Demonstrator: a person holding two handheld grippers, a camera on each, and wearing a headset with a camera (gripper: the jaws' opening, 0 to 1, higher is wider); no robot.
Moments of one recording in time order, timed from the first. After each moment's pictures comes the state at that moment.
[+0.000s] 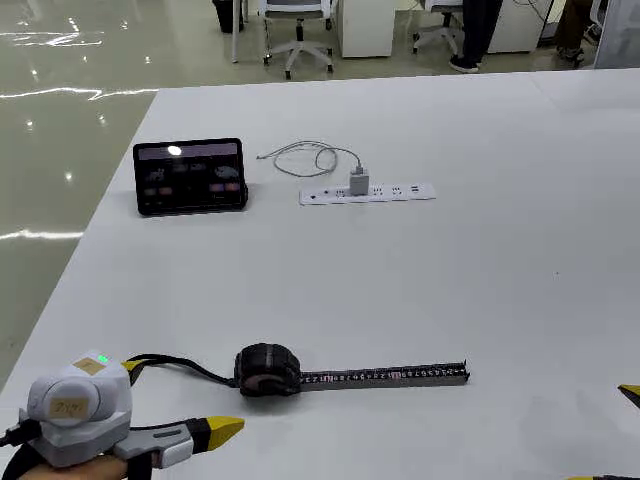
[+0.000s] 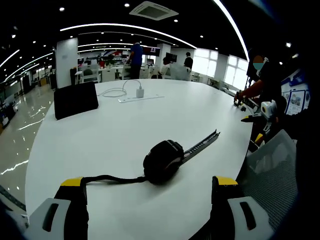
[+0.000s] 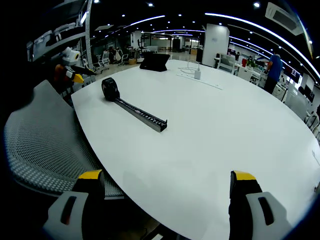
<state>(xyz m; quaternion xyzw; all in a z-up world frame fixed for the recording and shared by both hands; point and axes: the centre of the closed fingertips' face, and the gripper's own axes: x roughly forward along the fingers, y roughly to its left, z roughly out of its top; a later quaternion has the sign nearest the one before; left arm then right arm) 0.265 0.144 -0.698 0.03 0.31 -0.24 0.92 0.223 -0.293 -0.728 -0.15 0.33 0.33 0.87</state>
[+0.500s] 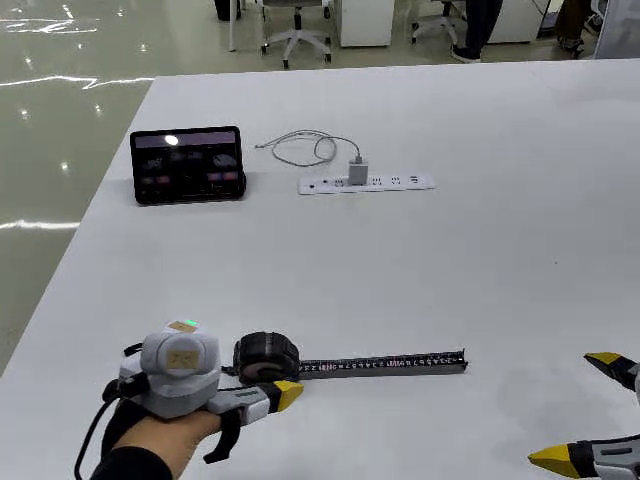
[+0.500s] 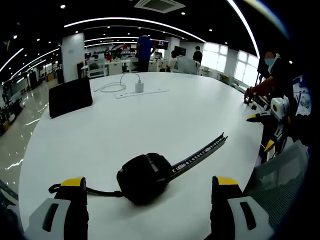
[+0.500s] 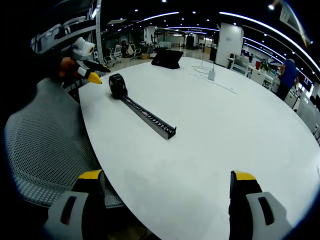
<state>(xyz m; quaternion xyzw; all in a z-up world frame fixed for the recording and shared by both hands) 0.288 0.081 -0.716 0.04 0.33 -0.20 0.92 0.239 -0.264 -0.729 -0.17 0.34 0.38 0.84</state>
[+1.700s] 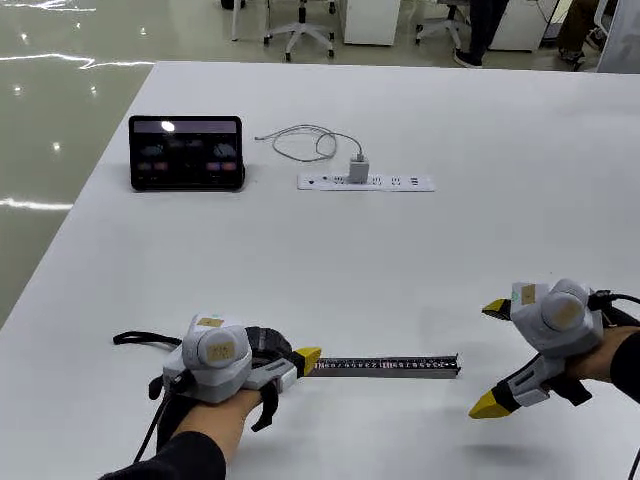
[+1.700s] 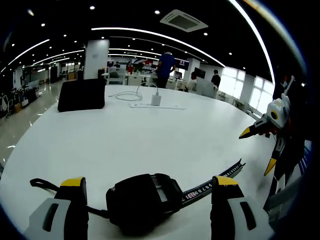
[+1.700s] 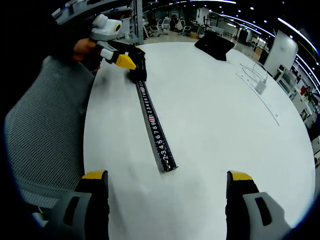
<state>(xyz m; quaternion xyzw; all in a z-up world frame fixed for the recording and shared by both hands) 0.332 0.076 -0.738 -0.04 0.26 -0.13 0.96 0.311 -0.204 -0.758 -0.31 0.38 0.52 0.70</state>
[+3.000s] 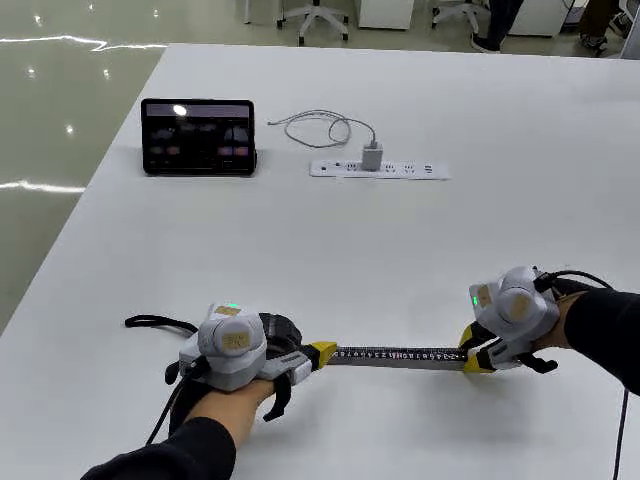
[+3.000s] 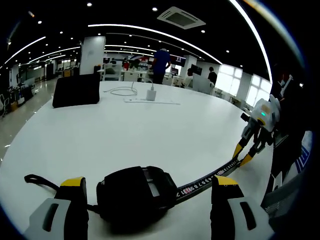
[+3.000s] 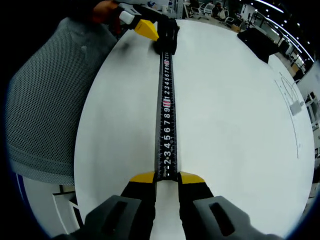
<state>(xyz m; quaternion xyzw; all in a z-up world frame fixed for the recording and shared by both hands) 0.326 0.066 -0.750 -0.04 0.28 -0.15 0.95 0.310 -0.191 -0.798 -0.42 0.39 0.59 0.57</state>
